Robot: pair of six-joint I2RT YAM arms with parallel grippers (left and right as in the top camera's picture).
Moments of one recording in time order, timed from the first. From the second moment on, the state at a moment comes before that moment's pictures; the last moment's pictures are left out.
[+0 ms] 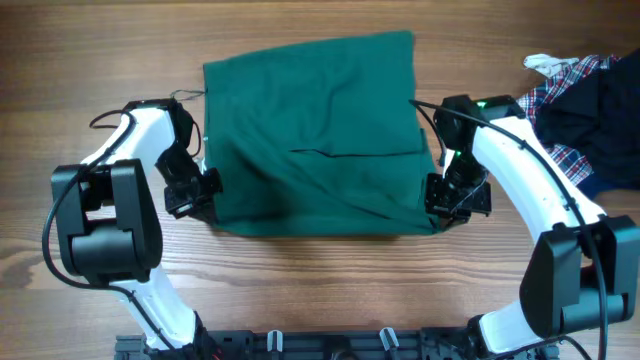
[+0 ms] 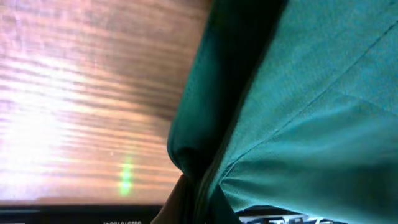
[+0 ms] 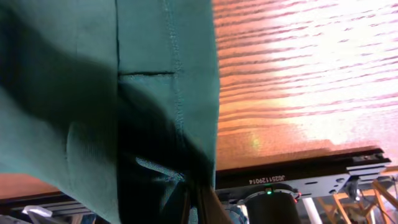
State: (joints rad) left arm 0.07 1.98 1.25 -1.32 0.20 -0.24; right arm 0.19 1.71 1.21 -1.45 -0.10 0.37
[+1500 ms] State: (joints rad) left arm 0.07 1.78 1.25 -1.14 0.25 -0.29; right arm 0.19 1.80 1.17 -0.93 -0.13 0.31
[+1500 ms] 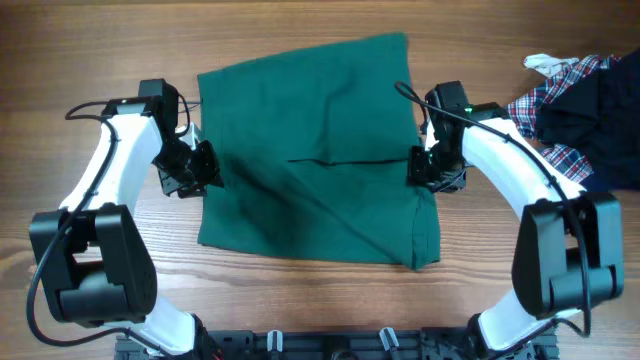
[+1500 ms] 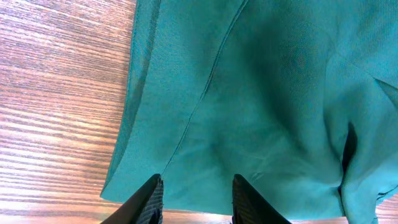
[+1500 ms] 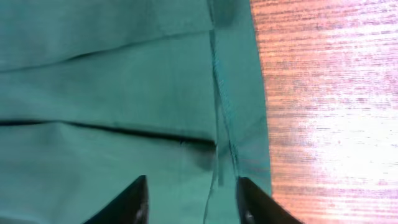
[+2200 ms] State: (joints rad) left arm 0.07 1.78 1.25 -1.14 0.25 -0.29; right arm 0.19 1.88 1.11 -0.87 -0.17 0.30
